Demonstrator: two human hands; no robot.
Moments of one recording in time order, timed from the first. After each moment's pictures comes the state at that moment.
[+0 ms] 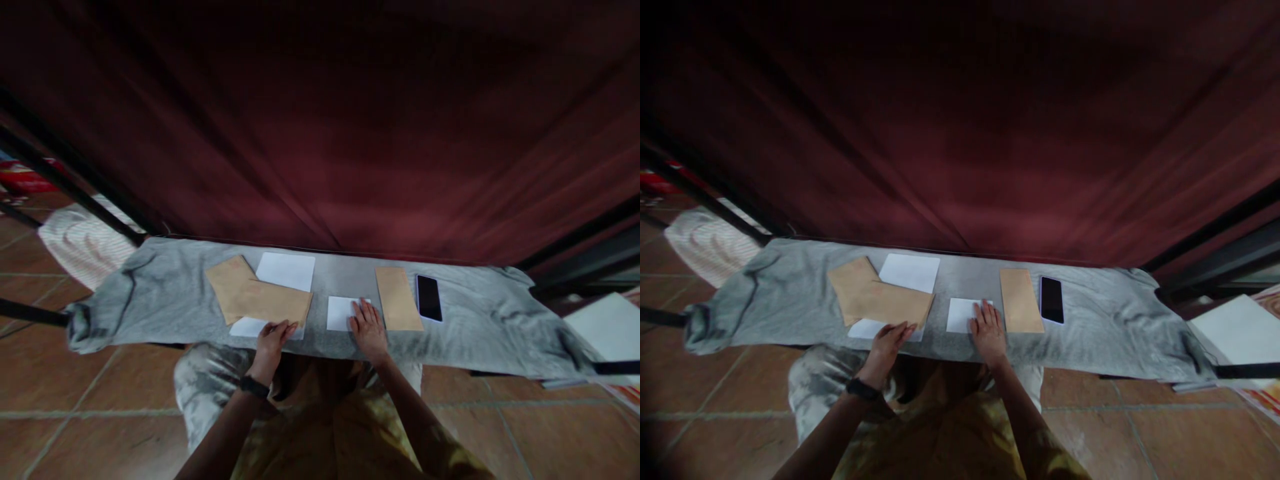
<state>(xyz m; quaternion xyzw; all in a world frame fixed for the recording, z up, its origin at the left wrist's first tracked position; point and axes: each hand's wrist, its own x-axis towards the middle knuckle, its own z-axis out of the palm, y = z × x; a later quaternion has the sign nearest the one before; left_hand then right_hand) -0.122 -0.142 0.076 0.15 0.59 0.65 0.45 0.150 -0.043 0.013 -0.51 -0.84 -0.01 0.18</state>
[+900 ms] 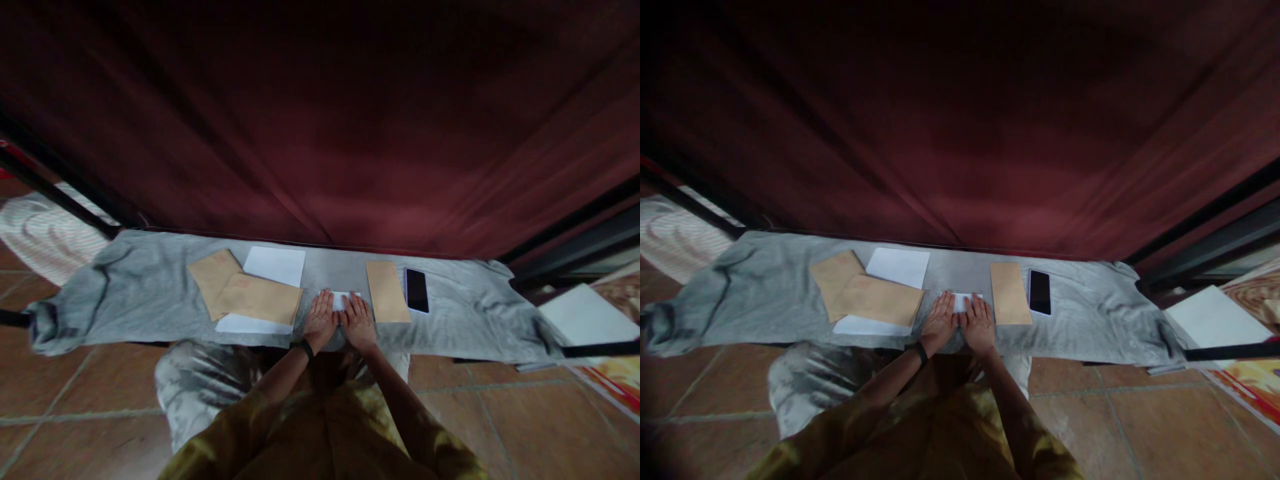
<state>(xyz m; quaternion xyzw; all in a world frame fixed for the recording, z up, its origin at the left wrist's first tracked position) -0.007 -0.066 0.014 0.73 0.66 0.15 0.00 0.149 -0.042 0.013 -0.52 -0.84 -0.01 0.18</state>
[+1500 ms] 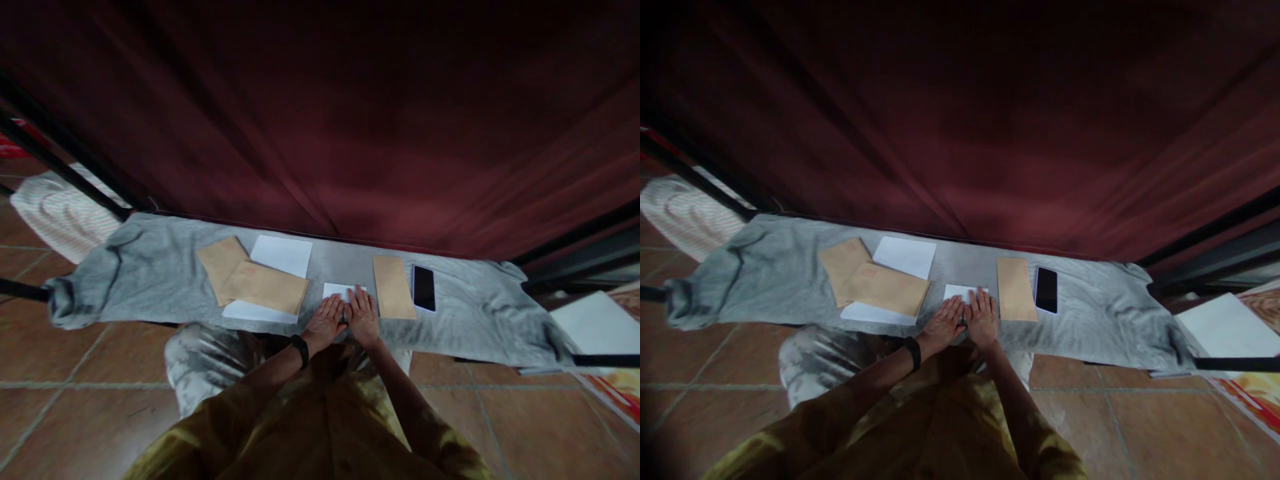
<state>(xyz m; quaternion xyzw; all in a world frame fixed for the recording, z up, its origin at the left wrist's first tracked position) -0.012 -0.096 0.021 0.83 0.56 0.10 0.00 0.149 -0.044 0.016 -0.52 -0.84 0.01 0.15</state>
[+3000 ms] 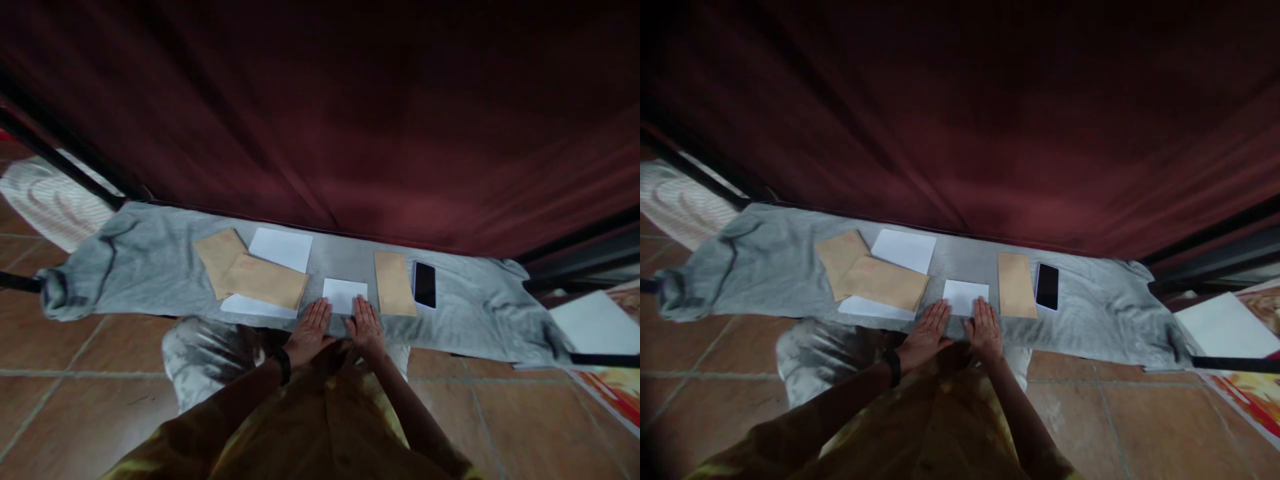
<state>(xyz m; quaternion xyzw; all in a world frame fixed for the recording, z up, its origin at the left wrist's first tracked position) -0.039 -0.144 0.032 0.81 0.57 0.10 0.01 0.178 -0.084 0.012 -0.47 -0.87 0.00 0.17</state>
